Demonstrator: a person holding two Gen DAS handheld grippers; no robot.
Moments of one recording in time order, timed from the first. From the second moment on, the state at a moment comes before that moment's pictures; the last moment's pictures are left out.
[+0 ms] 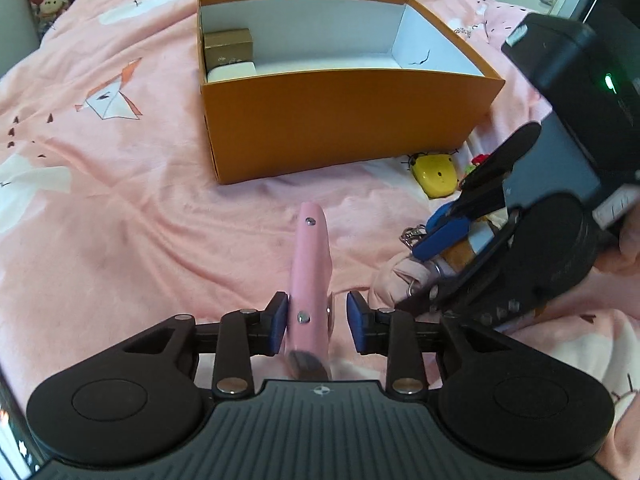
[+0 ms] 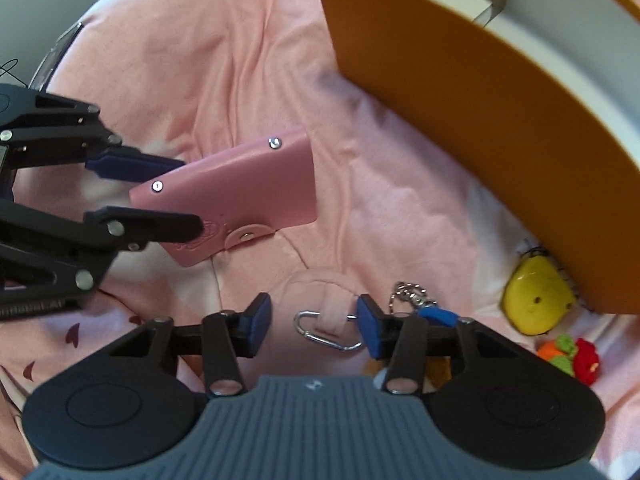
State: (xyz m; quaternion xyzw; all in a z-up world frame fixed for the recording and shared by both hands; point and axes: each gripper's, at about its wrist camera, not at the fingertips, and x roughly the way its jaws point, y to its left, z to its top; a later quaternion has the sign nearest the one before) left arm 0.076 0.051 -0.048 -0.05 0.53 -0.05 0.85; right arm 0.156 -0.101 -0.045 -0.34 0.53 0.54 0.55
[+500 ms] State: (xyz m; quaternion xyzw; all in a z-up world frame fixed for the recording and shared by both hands) left arm 0.075 0.053 -0.060 -0.08 0.53 -0.04 0.85; right arm 0.103 -0.091 -0.071 -0.46 0.46 0.53 0.55
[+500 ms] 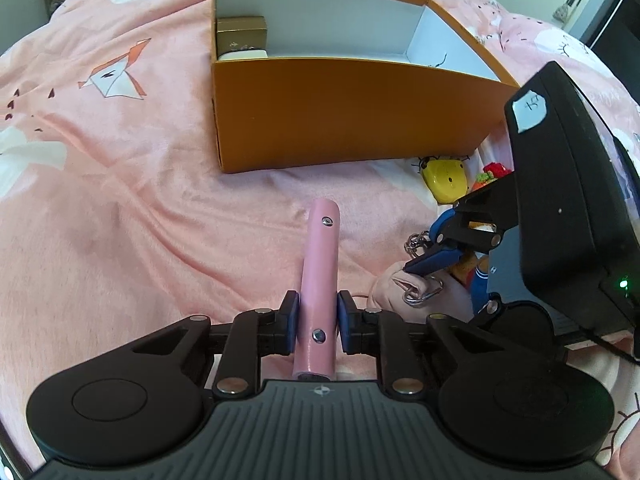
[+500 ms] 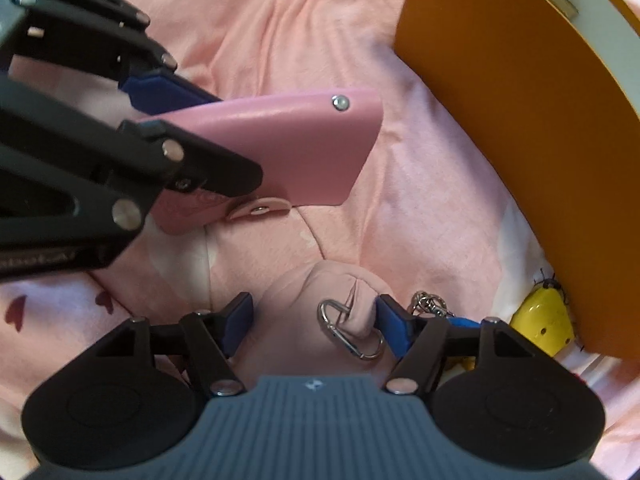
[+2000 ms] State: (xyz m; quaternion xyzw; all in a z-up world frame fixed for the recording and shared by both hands) left arm 0.076 0.045 -0.061 -0.17 0.48 -0.04 0.86; right arm 0.215 -0.136 -0.011 -0.14 0.54 0.47 0.69
